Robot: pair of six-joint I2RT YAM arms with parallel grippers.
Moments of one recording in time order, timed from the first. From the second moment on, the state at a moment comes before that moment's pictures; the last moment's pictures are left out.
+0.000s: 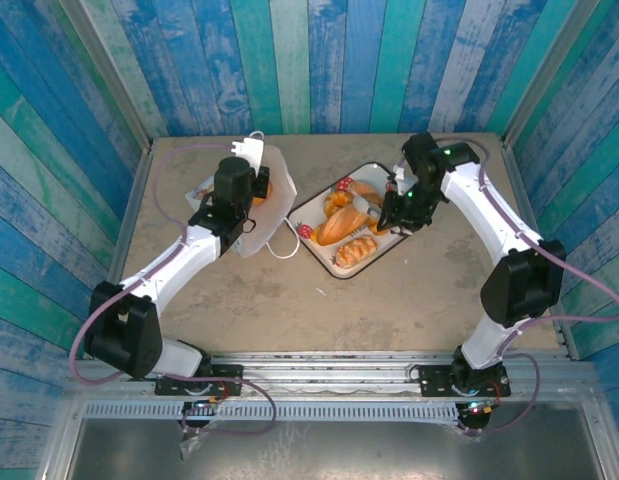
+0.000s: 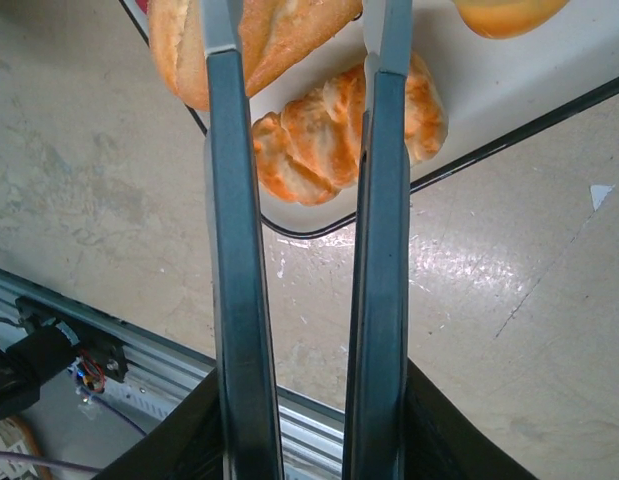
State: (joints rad) left arm -0.41 1.40 1.00 0.14 -0.33 0.08; right arm 0.33 1.72 1.64 -1.34 -0.41 0.31
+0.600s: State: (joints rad) left arm -0.41 1.40 1.00 0.14 -0.33 0.08; right arm 0.36 1.74 1.61 -1.32 -0.40 0.31
